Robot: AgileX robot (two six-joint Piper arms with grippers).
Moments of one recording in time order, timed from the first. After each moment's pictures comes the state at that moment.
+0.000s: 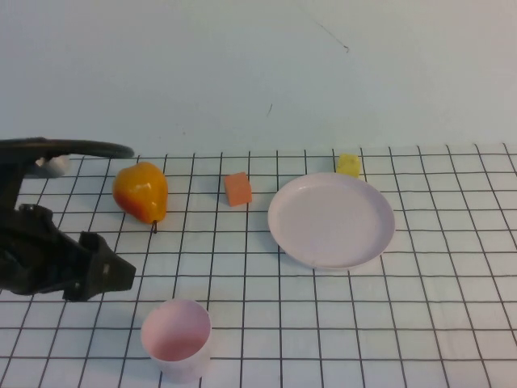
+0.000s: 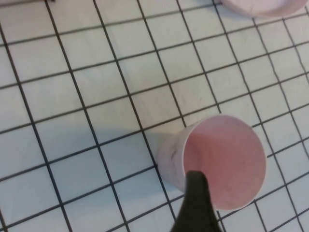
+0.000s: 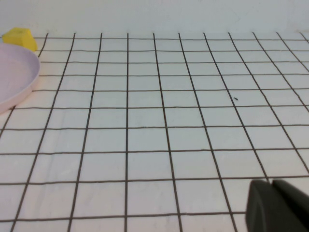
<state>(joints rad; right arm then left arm) -0.04 -0.02 0.03 -0.14 0.43 0.10 -0.03 1.19 -0.91 -0.58 0.98 0.45</state>
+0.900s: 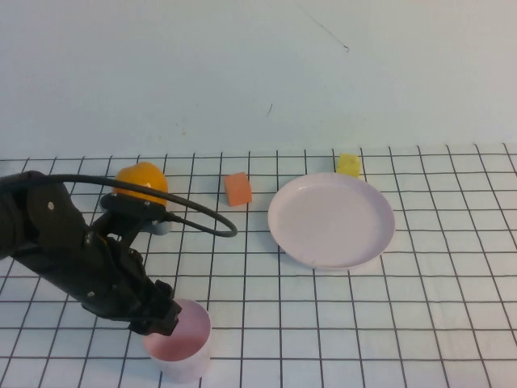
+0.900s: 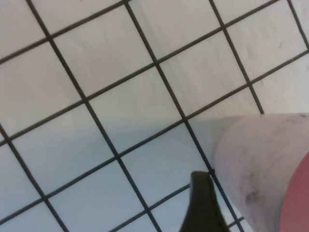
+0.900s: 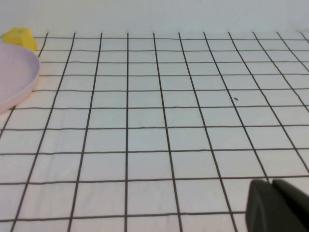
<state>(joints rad) -0.04 -0.02 0.03 -0.14 0.43 0.10 -0.27 1.56 -0.92 -0.34 0.79 0.37</state>
